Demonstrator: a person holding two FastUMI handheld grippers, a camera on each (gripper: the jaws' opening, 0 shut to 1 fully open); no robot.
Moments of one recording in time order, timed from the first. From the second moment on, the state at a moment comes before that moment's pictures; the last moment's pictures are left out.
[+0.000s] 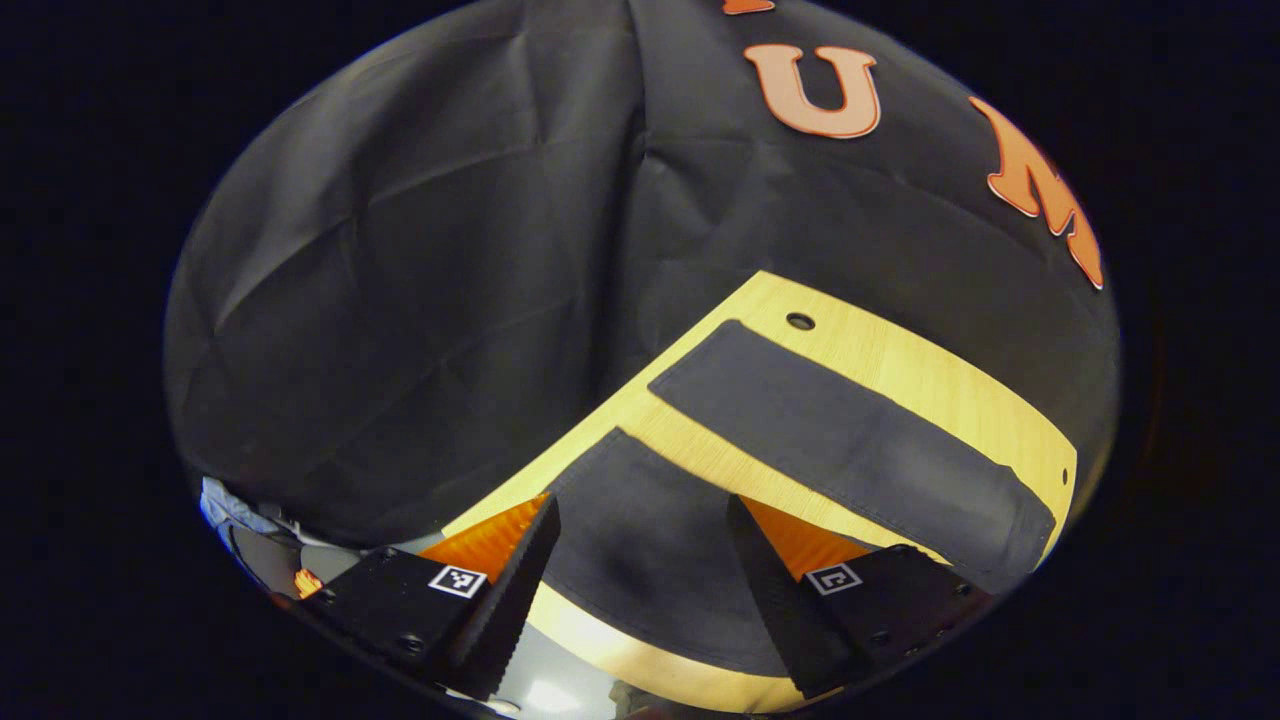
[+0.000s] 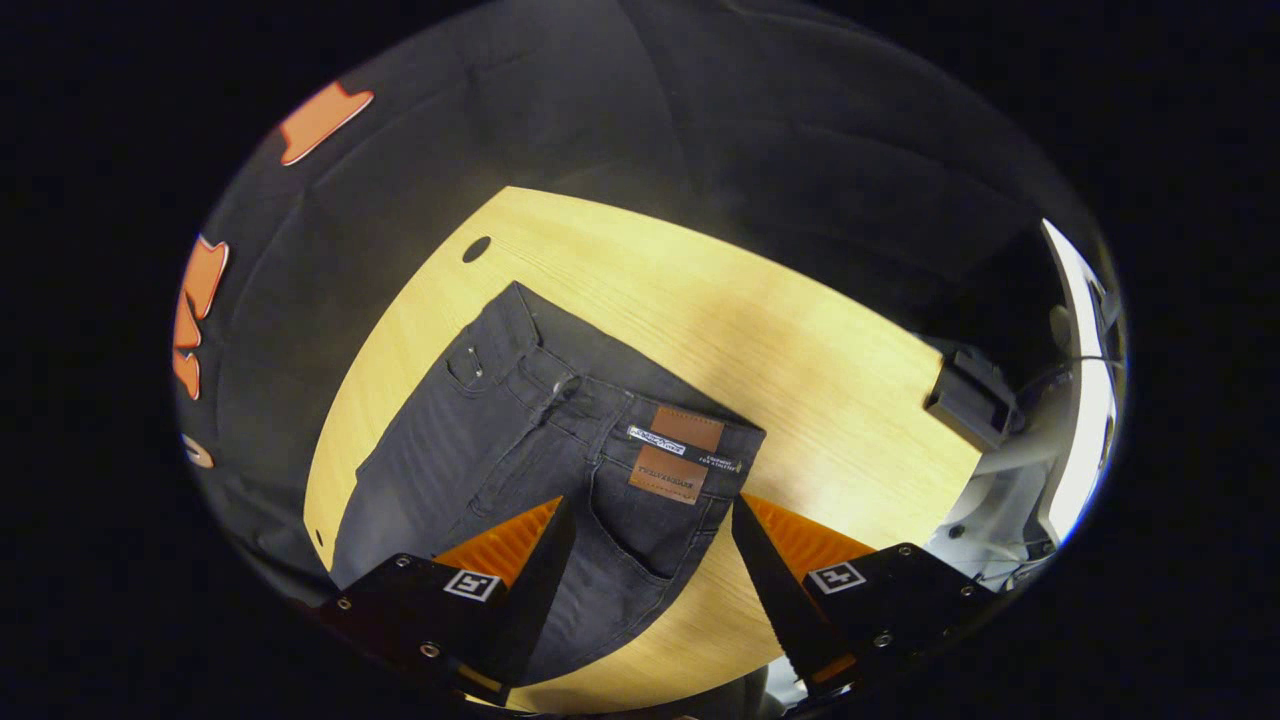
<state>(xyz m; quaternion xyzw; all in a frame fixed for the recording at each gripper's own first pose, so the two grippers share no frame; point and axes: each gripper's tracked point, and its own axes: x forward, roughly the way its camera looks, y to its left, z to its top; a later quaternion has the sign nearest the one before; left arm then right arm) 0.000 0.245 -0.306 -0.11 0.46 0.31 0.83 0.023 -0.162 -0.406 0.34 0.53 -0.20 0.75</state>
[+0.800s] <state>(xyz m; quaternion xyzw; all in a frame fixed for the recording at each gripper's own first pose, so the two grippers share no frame) -0.015 0.250 -0.341 -0.17 0.53 0.36 0.75 0.009 -0.168 -0.457 0.29 0.63 -0.26 0.67</state>
